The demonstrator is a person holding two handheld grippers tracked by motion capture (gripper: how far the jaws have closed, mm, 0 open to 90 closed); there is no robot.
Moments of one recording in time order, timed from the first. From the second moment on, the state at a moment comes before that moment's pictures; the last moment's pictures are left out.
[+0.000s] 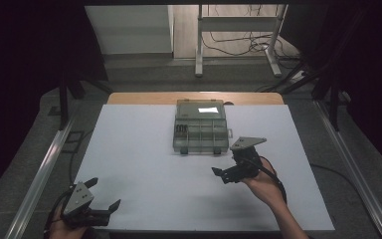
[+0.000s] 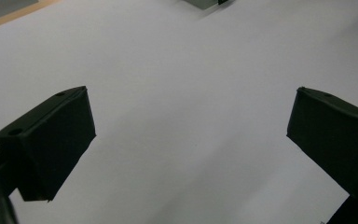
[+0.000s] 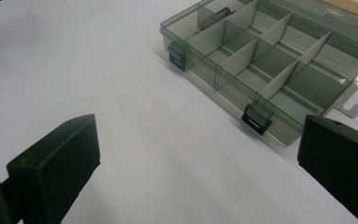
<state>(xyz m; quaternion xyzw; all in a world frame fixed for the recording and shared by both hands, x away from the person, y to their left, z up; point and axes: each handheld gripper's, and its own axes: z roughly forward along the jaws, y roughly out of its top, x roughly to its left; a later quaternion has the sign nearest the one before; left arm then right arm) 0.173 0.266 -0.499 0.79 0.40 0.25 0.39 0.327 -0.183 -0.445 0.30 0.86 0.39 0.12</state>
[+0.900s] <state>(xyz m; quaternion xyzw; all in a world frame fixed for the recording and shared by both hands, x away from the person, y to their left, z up) 0.174 0.266 -0.499 0.79 0.40 0.25 0.40 0.288 -0.231 -0.453 0.34 0.84 0.40 0.15</state>
